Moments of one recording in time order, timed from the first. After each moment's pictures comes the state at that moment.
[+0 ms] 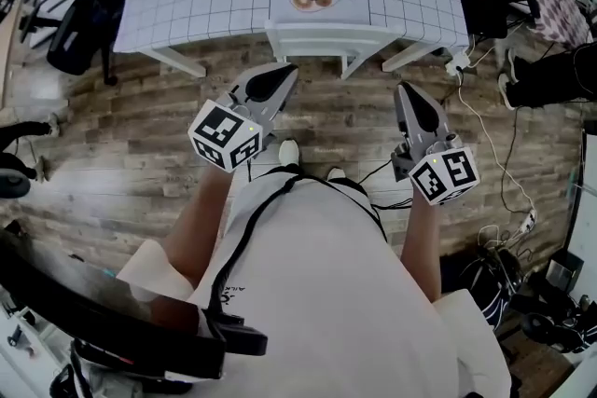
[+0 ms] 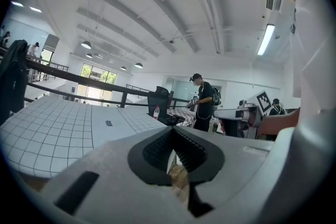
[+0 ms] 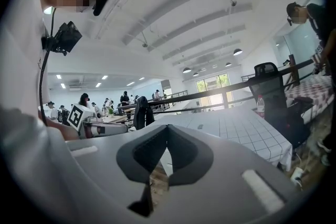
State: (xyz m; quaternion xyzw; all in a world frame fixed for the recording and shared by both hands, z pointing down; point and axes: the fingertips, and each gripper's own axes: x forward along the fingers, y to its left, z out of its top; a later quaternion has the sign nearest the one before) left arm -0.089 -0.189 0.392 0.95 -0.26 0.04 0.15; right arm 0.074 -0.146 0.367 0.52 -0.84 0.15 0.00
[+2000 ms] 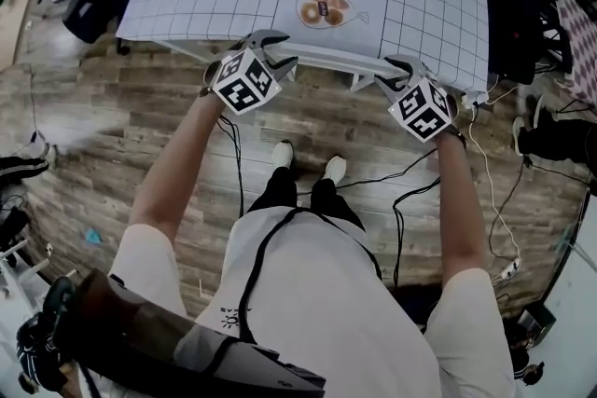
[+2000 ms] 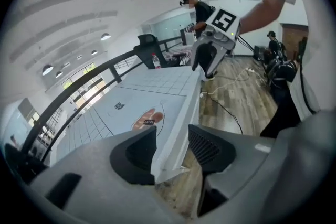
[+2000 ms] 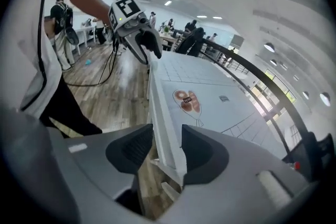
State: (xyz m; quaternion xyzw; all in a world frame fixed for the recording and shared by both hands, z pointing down) left arm -0.052 -0.337 0.552 0.88 -0.22 0.42 -0.03; right arm 0.118 -0.318 0.555 0.22 -0.85 -0.04 0.47
